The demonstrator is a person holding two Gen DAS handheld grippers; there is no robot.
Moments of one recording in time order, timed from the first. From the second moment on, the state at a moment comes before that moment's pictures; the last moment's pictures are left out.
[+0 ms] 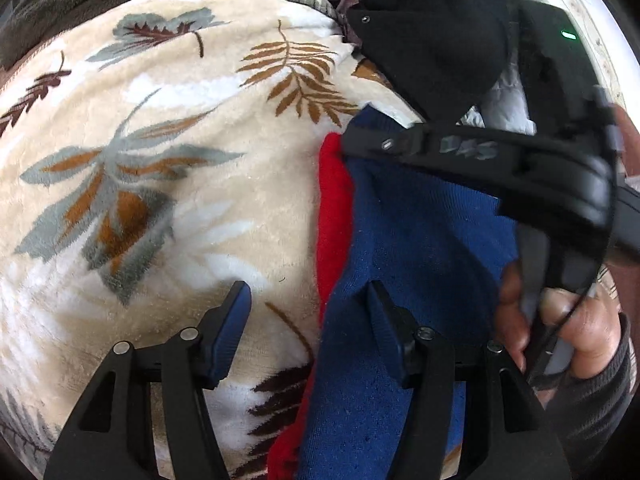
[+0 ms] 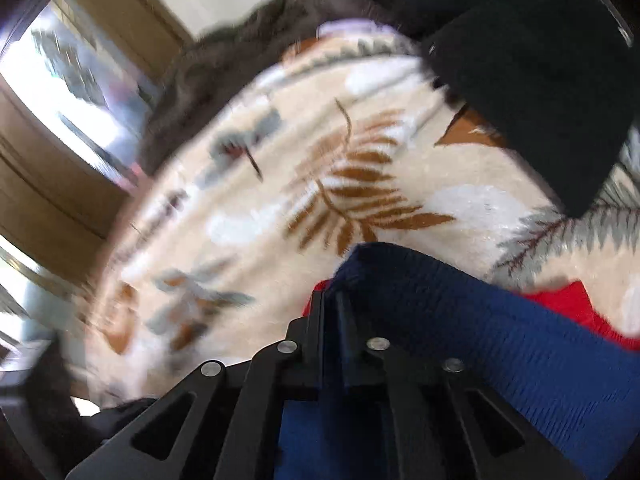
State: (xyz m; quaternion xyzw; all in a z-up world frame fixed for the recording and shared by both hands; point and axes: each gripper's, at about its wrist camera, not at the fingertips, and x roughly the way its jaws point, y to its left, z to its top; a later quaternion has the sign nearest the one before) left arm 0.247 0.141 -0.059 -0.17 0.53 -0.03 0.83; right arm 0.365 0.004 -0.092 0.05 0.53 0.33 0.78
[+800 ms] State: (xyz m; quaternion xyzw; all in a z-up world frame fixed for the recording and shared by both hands) left arm 0.248 0.115 -0.059 -0.16 0.50 -0.03 0.85; right arm 0.318 -0.327 -0.071 0.19 0.41 0.07 0.89
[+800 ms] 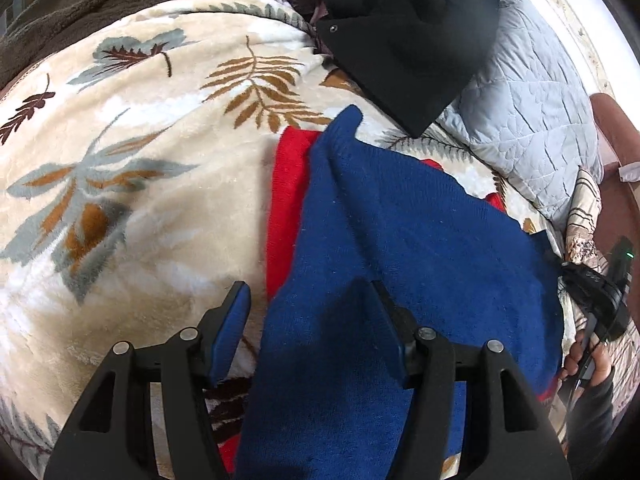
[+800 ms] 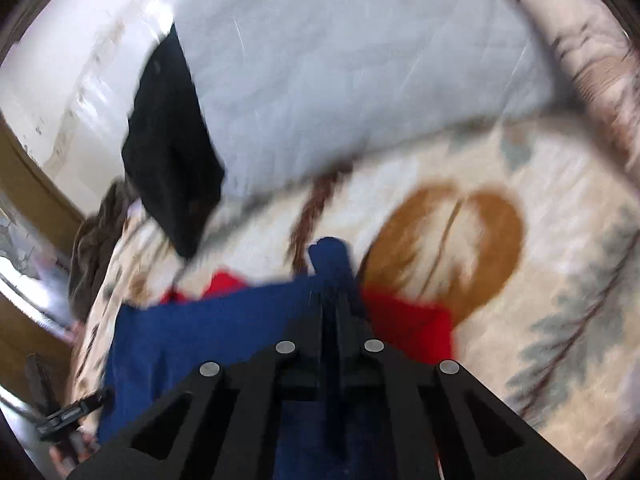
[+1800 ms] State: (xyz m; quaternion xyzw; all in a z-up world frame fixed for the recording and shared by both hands) left arm 0.223 0.131 -0.054 -0.20 0.54 -0.06 0.82; right arm 0.173 -0.368 -0.091 0.33 0.43 0.05 0.84
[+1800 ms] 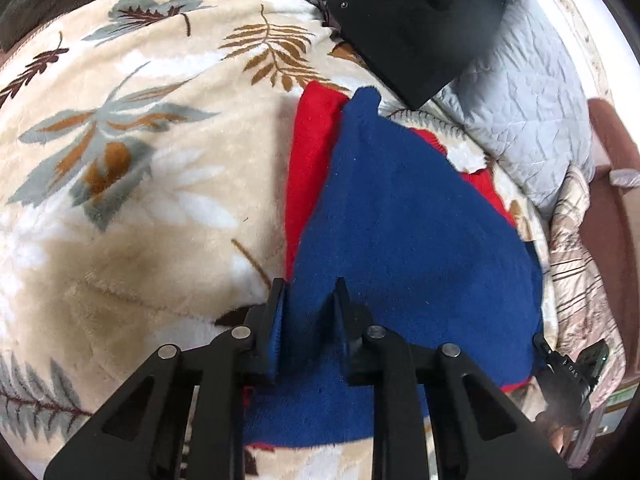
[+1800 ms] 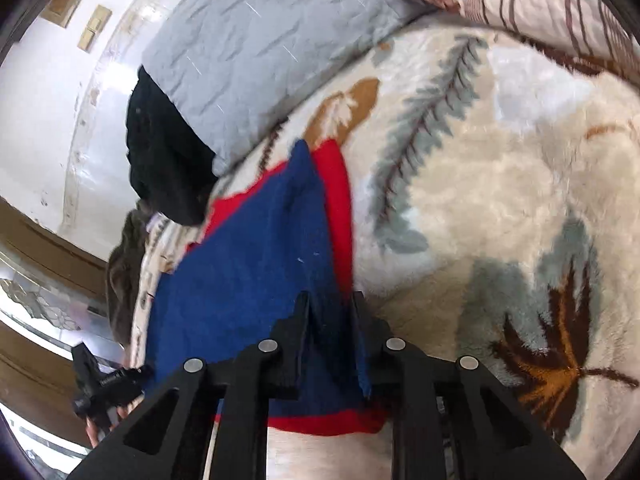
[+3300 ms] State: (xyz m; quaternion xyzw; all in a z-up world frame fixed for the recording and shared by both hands) left arm 0.226 0.113 -0.033 -0.15 0.49 -0.06 0.85; right arm 0.201 -0.312 -0.098 0.18 0.43 0.01 0.89
